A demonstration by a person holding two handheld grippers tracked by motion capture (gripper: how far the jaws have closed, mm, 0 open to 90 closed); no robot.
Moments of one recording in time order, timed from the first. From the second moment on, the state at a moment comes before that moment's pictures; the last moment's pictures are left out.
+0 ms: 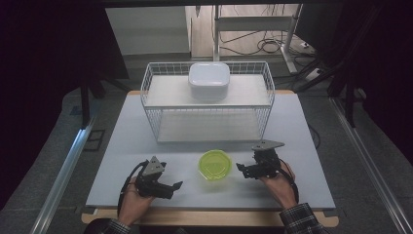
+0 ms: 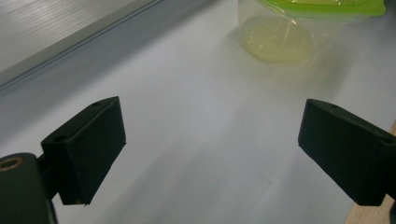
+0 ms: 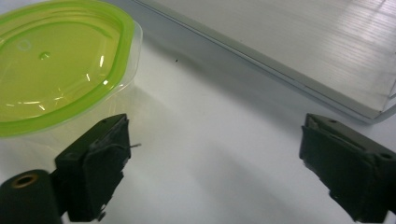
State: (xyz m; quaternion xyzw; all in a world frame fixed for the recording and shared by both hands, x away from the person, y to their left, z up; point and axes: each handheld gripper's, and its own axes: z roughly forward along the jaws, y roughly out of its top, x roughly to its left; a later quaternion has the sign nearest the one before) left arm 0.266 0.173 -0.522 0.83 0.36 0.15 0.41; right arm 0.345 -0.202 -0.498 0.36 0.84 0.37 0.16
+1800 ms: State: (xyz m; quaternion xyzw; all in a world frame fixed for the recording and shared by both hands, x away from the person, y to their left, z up) left arm 0.266 0.167 -0.523 0.84 0.35 0.15 0.40; right arm 0.396 -0.171 -0.496 0.44 0.79 0.42 -0.14
